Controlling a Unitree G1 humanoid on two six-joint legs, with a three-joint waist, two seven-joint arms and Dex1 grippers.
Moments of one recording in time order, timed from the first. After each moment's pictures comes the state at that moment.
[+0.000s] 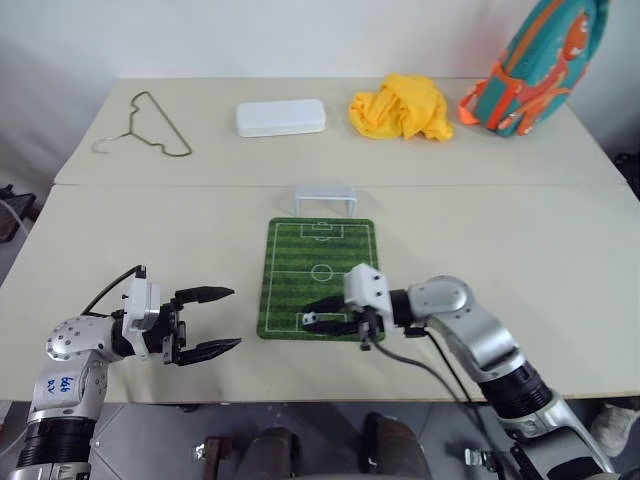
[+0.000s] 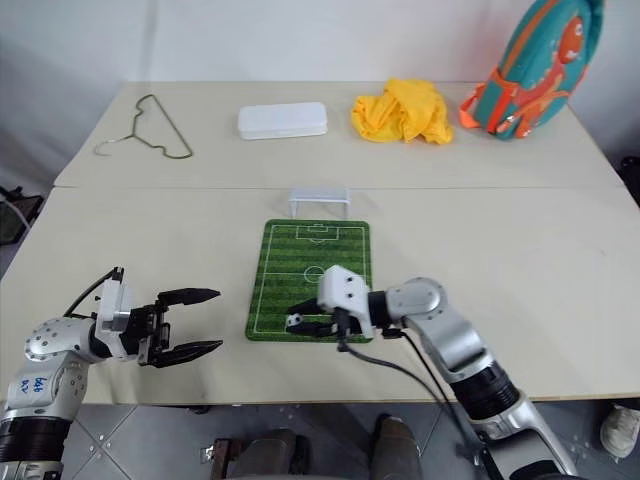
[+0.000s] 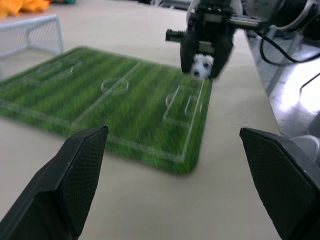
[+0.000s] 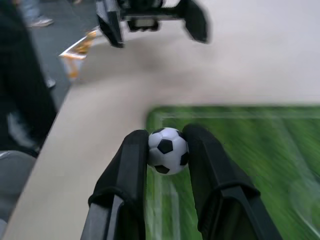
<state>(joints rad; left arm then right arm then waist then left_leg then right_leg) -0.08 0.67 0.23 0.11 -0.55 -0.02 -1.36 -0.49 -0.42 0.41 -0.14 0.21 0.32 1.08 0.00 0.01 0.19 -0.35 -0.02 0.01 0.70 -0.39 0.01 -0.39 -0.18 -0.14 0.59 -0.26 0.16</state>
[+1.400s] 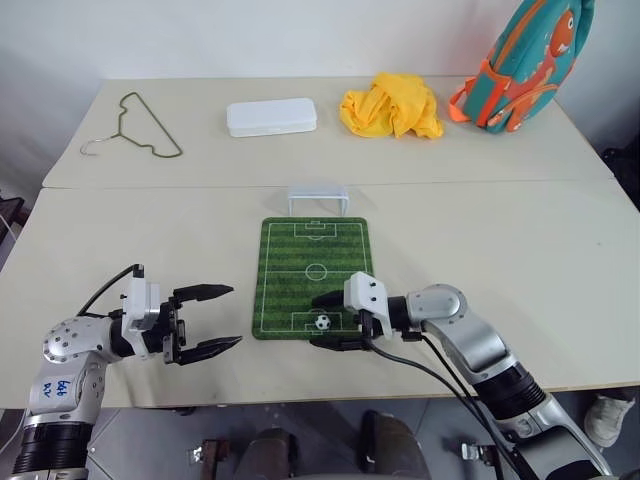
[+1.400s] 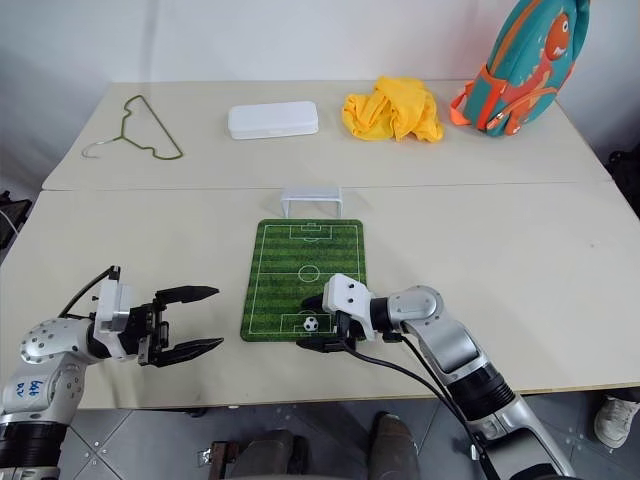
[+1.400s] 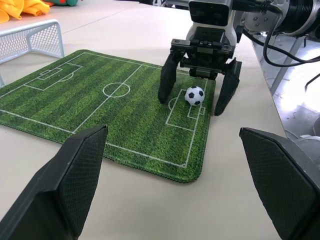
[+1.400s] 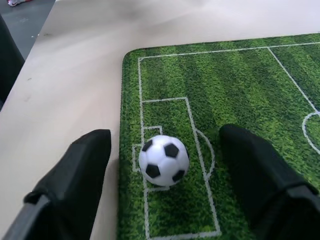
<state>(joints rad) -0.08 0.67 0.23 0.05 -0.55 0.01 -1.32 -0.45 -0.44 0.39 -0.04 0.19 0.26 1.08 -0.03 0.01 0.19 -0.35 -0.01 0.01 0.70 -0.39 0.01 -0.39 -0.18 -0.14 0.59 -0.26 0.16</state>
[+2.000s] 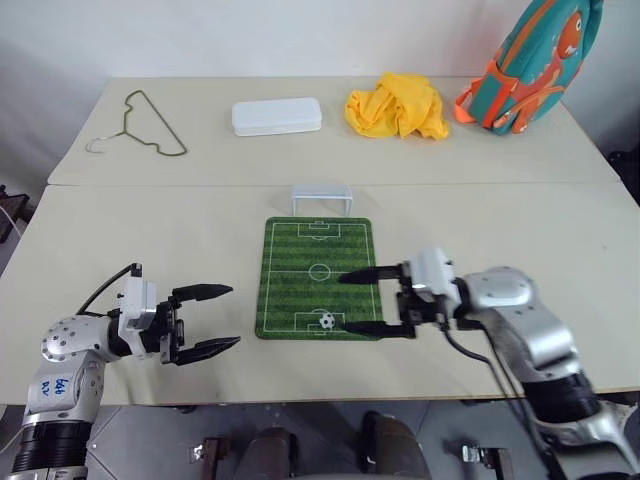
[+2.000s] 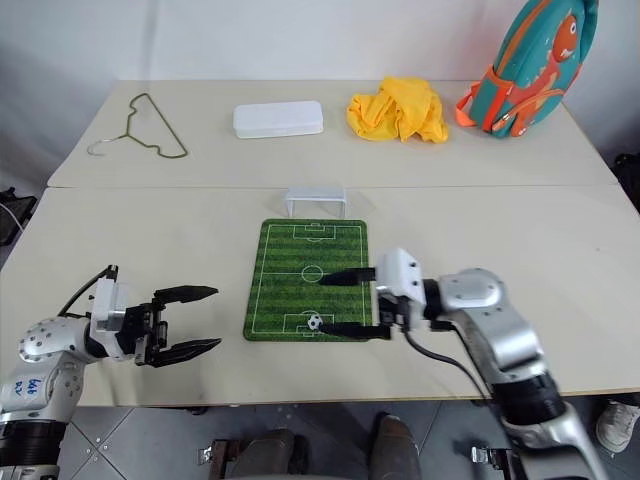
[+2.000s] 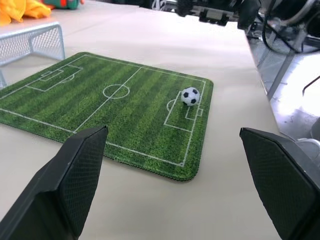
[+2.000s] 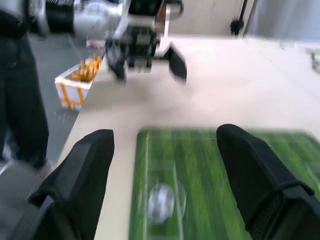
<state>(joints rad) -0.09 0.68 0.24 0.07 -0.58 0.01 -1.37 -0.31 -0.65 0.09 -0.25 0.48 0.23 1.28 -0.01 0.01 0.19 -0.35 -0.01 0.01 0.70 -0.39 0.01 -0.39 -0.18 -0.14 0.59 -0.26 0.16</state>
